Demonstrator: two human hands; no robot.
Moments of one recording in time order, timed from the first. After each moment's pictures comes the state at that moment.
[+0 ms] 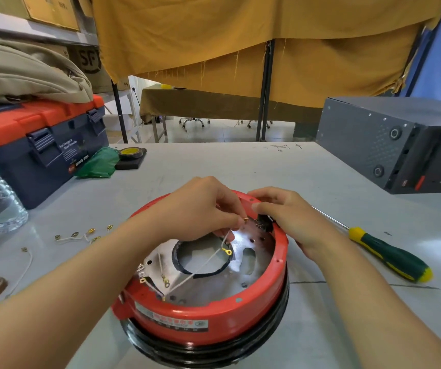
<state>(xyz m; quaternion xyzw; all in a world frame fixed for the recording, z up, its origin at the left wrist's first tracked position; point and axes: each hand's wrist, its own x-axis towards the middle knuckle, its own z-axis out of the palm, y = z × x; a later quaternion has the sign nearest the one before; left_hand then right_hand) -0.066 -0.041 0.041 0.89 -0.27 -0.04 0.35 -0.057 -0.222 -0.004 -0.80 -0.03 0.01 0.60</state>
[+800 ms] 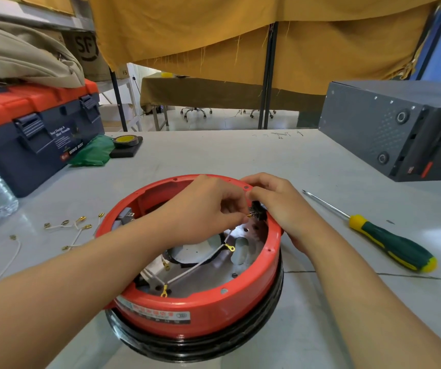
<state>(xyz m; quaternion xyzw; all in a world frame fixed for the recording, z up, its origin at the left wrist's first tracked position) -0.068 -0.058 0.017 0.89 -0.34 0.05 0.29 -0.051 -0.216 -0.015 -0.80 -0.06 -0.03 0.59</state>
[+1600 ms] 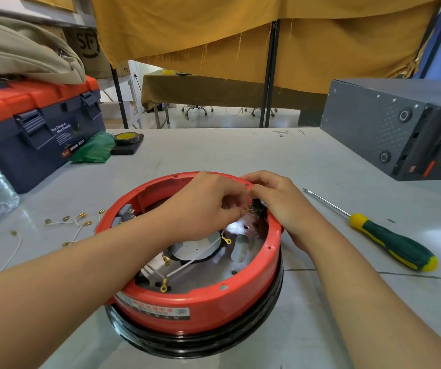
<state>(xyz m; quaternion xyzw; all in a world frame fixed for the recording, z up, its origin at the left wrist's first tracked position) -0.064 -0.059 0.014 0.89 -0.34 0.10 0.27 -0.050 -0.217 -0.015 -0.81 -0.06 -0.03 0.59</state>
